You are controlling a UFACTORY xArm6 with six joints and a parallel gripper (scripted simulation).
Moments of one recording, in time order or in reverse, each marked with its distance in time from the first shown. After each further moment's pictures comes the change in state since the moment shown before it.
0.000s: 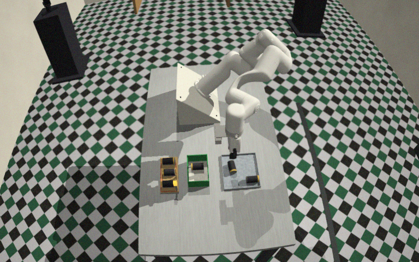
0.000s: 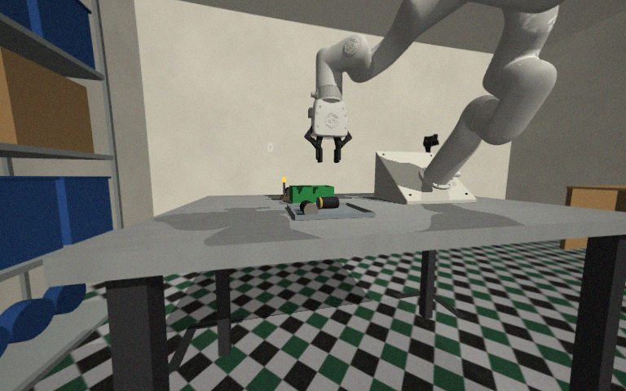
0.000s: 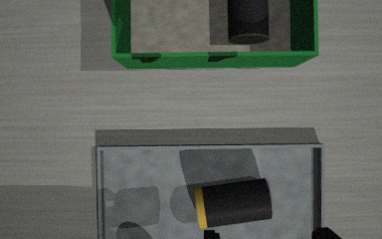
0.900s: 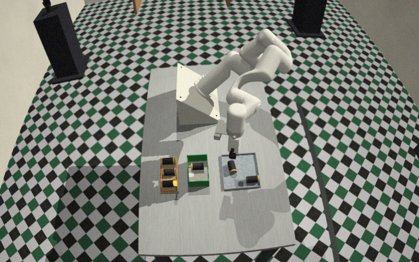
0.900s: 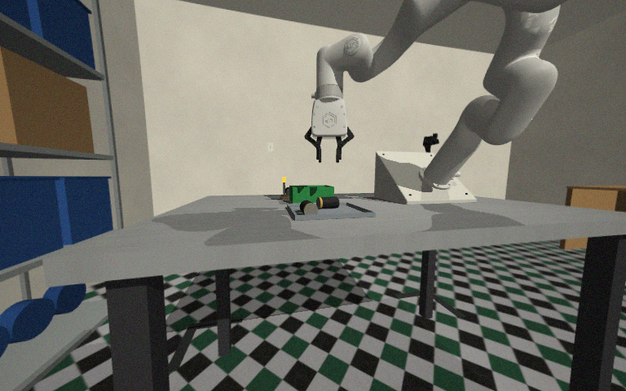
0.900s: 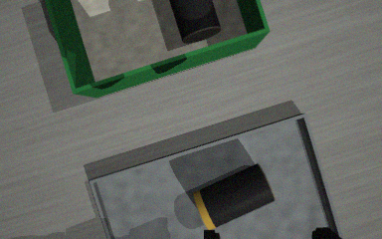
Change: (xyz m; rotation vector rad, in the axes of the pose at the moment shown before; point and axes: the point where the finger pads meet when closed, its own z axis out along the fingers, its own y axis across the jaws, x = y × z) arm -0.005 -0.001 0.000 0.004 -0.004 0.291
